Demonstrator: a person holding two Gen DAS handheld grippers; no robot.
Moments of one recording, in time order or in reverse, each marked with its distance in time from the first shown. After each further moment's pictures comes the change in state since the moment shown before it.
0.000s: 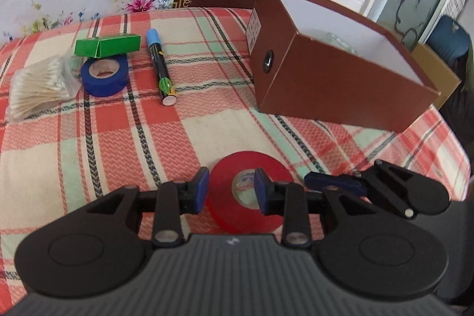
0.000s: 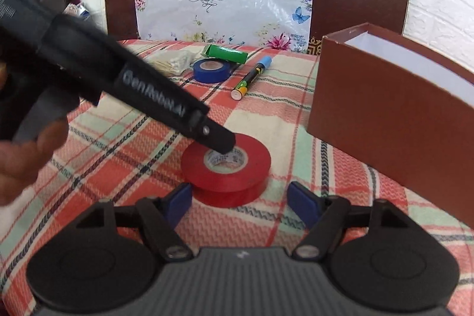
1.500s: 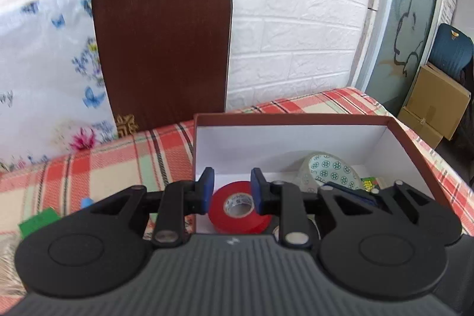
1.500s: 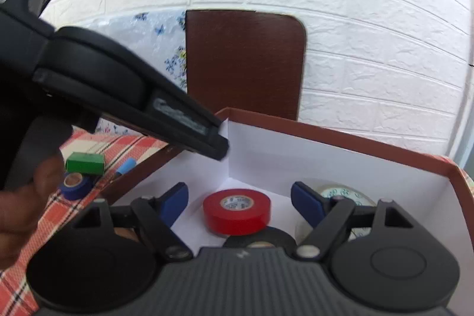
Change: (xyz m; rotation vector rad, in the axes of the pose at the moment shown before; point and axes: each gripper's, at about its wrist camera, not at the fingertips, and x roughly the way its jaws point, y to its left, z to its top) left arm 0.043 -0.084 0.152 0.142 -0.204 0.056; right arm 0.003 -0.131 0.084 0.142 -0.228 -0.249
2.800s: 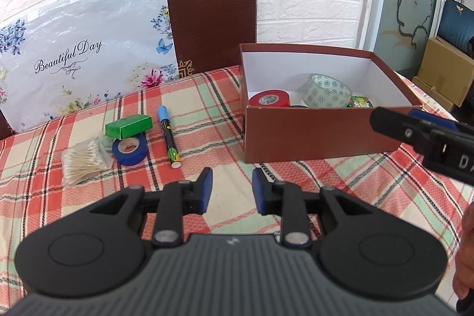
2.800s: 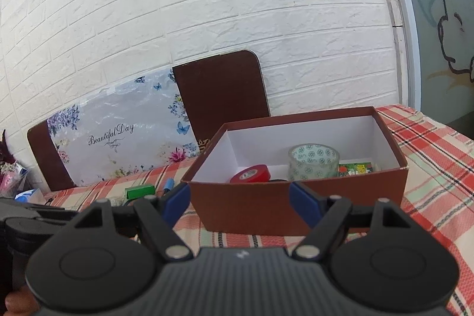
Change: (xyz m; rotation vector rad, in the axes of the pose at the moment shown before) left arm -0.129 0.002 -0.099 0.011 0.058 0.140; right arm -0.158 0.022 -0.019 0.322 -0.065 -0.034
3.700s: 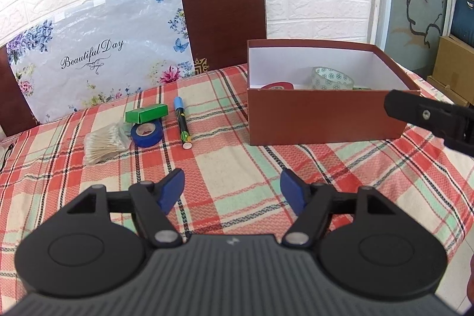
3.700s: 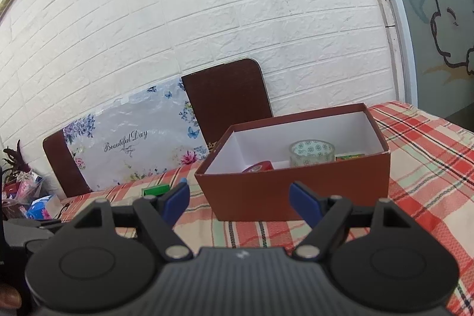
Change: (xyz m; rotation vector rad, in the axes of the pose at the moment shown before) left arm -0.027 -0.020 -0.026 -0.009 -0.019 0.099; right arm -0.047 -0.001 -0.018 0.044 -0.035 0.021
